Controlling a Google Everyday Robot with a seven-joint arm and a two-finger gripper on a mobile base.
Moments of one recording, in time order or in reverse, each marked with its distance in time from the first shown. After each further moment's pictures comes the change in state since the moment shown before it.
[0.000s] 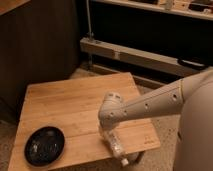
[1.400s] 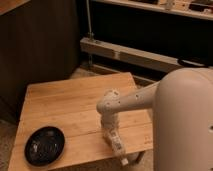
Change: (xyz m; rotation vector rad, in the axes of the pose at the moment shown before) arm 0.004 0.003 0.044 -0.067 0.204 0.004
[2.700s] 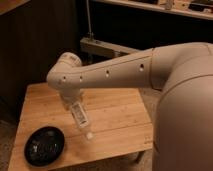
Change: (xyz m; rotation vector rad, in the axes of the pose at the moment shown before) arm -0.133 0.144 -0.227 0.033 -0.349 -0.099
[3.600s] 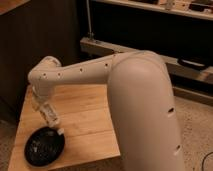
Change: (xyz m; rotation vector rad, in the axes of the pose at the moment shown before) arm -0.082 0.122 0.062 -0.290 -0.092 -0.203
